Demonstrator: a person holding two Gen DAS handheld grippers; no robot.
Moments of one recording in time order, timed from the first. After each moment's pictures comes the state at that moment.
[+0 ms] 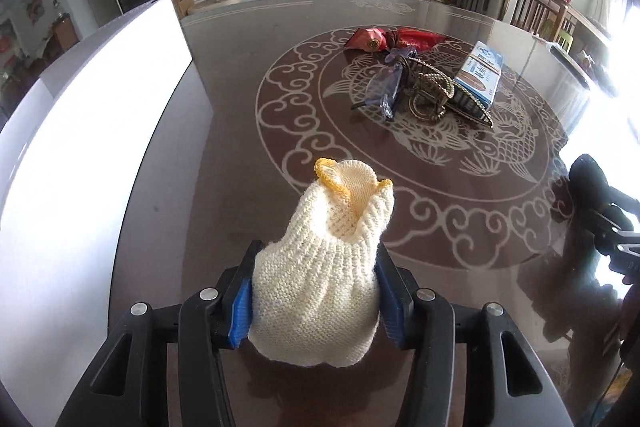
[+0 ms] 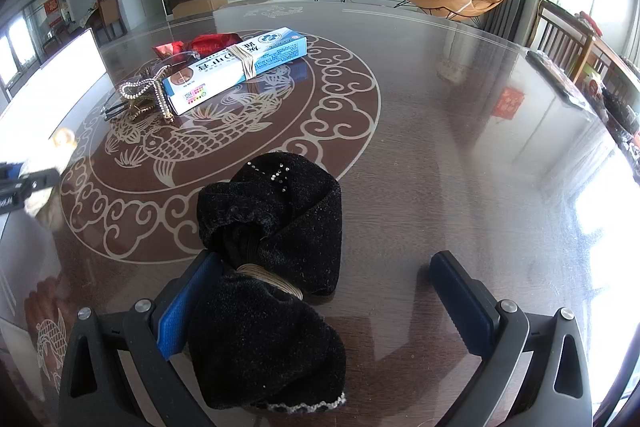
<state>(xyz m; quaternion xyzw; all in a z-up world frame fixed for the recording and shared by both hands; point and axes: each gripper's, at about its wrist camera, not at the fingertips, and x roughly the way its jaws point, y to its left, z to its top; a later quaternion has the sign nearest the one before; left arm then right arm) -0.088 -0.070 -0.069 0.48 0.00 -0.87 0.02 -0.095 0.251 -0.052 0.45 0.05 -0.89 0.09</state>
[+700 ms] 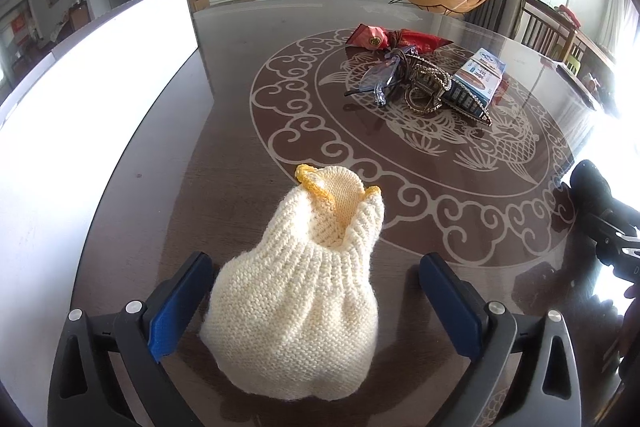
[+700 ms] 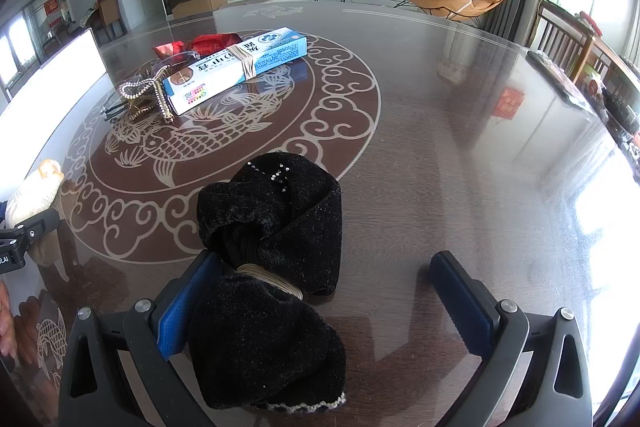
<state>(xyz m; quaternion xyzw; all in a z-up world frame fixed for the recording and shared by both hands) -0.097 -0.065 -0.090 0.47 0.02 -0.88 0.04 -0.096 0.251 -0.052 0.45 0.05 -0.89 0.09</state>
